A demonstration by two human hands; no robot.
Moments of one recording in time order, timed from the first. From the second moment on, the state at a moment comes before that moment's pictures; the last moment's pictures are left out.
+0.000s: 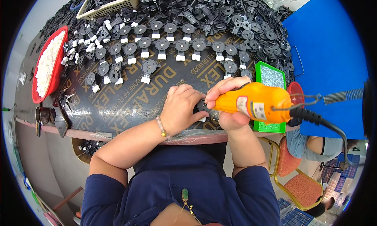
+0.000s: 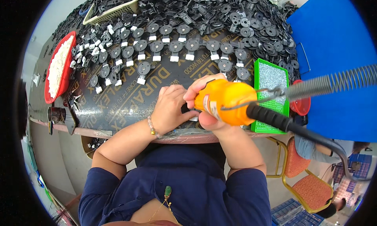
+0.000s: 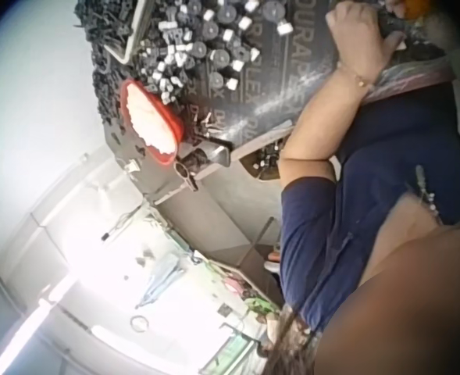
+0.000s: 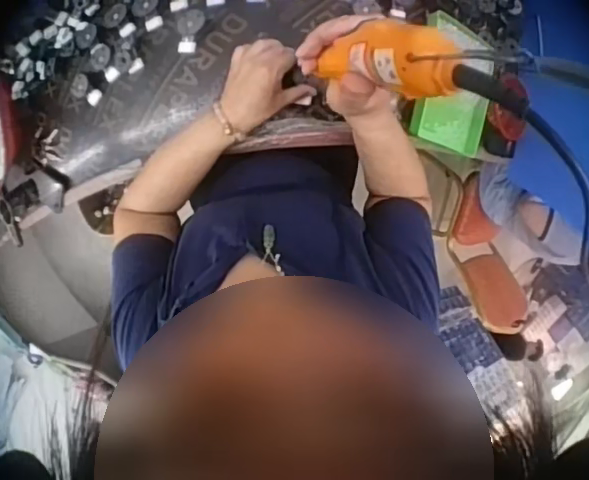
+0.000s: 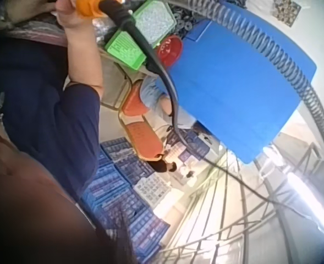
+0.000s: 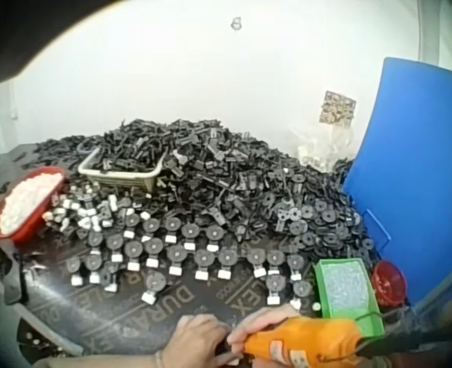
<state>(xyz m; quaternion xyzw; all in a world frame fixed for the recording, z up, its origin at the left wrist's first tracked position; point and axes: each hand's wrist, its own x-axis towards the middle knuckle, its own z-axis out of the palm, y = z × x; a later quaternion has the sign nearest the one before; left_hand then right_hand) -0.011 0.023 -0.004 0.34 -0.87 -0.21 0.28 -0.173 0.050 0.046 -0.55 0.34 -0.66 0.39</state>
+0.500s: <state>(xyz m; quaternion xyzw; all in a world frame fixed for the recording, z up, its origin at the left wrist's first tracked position) -0.019 0.026 -0.004 0.34 -0.87 -0.20 0.29 -0.383 0.098 0.051 -0.43 0.56 -0.71 0.02</state>
